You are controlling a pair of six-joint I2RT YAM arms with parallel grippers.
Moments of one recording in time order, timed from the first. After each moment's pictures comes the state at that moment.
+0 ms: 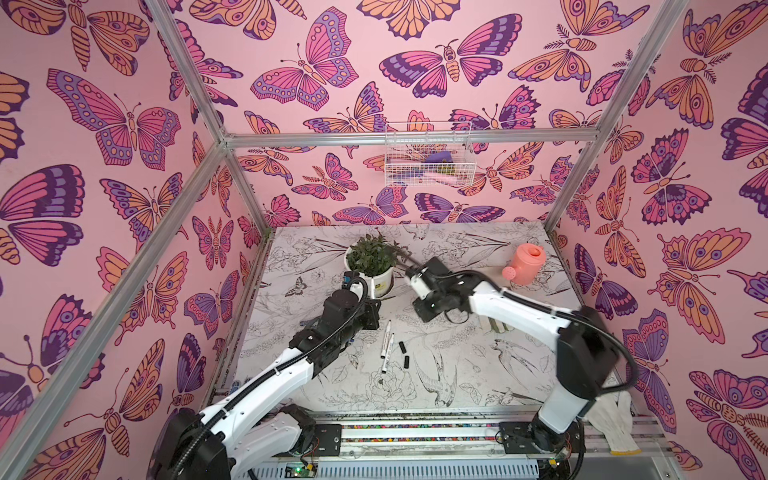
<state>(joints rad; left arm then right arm) -0.61 1.06 0.66 -0.07 0.02 -0.49 0.70 1.62 1.32 -0.61 -0.08 0.17</state>
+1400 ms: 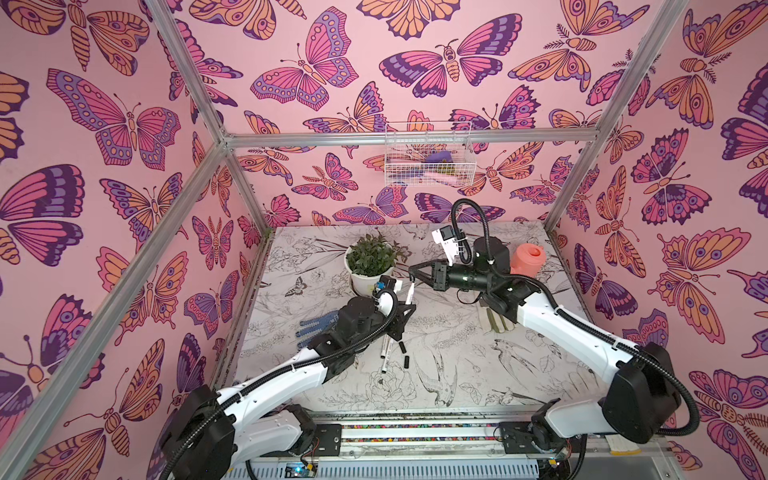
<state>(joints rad) -0.76 1.13 0.63 0.23 0.14 -0.31 0.57 1.42 1.11 0.07 -0.66 0.60</state>
